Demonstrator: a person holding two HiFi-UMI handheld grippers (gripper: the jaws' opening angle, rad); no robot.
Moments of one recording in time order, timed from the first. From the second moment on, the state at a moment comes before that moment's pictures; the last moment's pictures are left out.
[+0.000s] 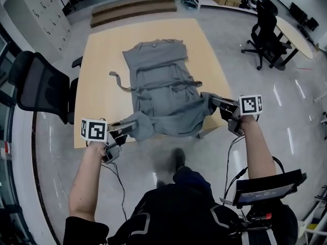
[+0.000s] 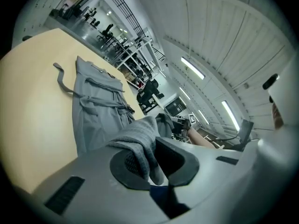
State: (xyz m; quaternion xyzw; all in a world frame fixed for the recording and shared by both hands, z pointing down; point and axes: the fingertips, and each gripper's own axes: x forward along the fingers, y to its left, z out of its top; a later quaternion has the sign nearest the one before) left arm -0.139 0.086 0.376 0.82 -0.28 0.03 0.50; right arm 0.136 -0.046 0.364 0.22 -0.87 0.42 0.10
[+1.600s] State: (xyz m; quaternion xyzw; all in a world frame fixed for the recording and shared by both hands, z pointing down) left arm -0.310 -0.301 0.428 0.72 -0.36 -0.10 0.59; right arm 0.021 -0.448 0.409 0.23 -0.83 0.51 0.07
